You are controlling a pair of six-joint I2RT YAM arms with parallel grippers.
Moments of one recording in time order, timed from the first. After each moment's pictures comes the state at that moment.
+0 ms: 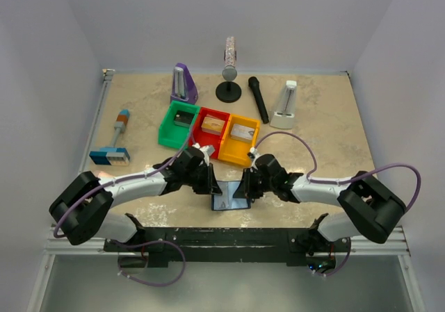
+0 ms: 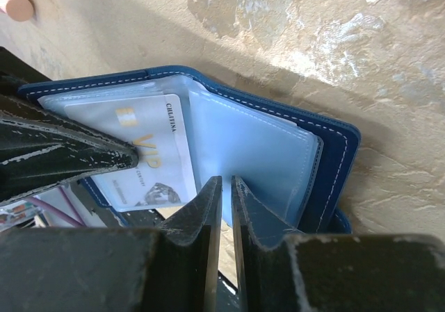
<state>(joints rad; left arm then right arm) -0.79 1.37 0.59 -0.07 0.30 -0.83 0.79 1.39 0.45 0.15 -0.29 0.84</state>
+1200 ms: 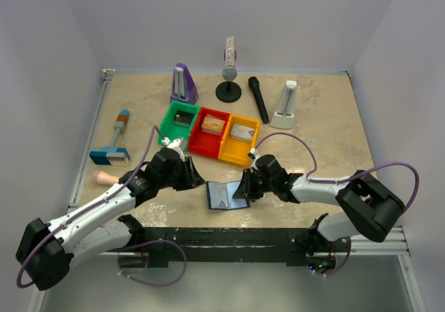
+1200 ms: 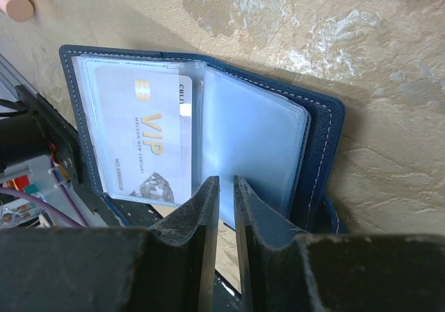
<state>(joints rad) -0.71 0.97 0.57 -0.40 0.05 -0.83 0.78 1.40 0.43 0.19 -0.31 0.86</state>
